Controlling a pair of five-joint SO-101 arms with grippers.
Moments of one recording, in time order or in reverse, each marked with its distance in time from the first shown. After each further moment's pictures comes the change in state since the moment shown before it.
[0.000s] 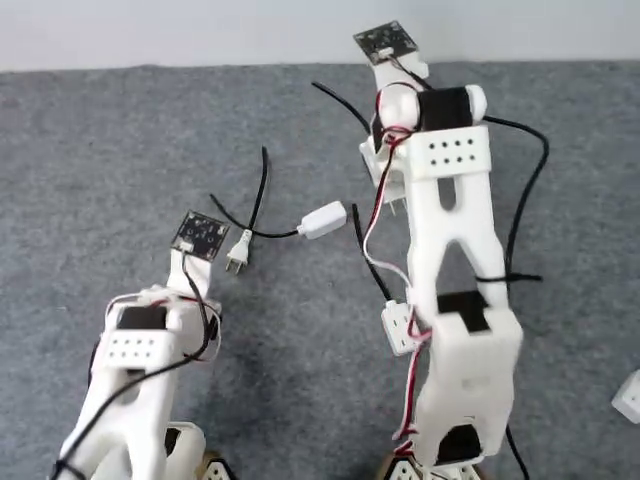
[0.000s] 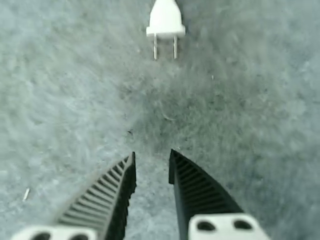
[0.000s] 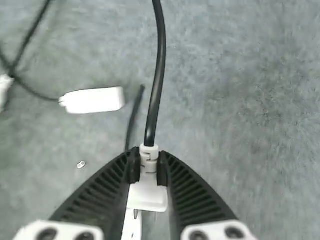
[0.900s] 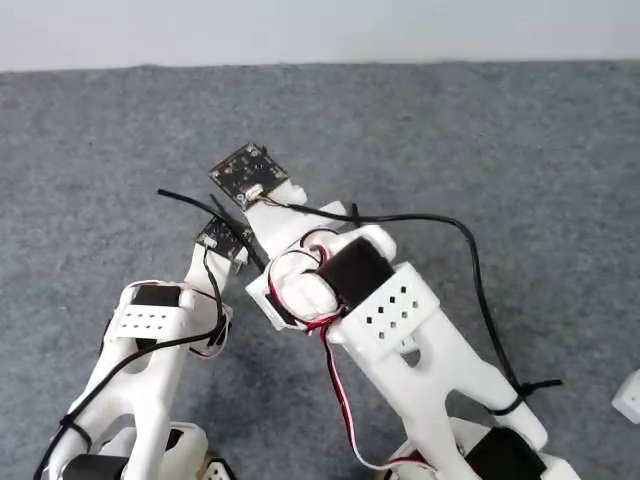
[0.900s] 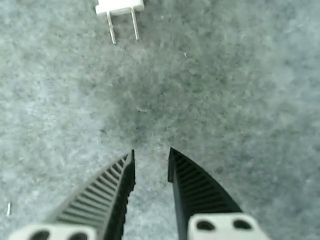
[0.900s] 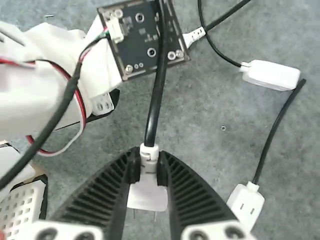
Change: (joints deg) left arm 2.8 9.9 -5.1 2.5 -5.7; right arm -33.4 -45.1 56.0 -14.5 -14.6
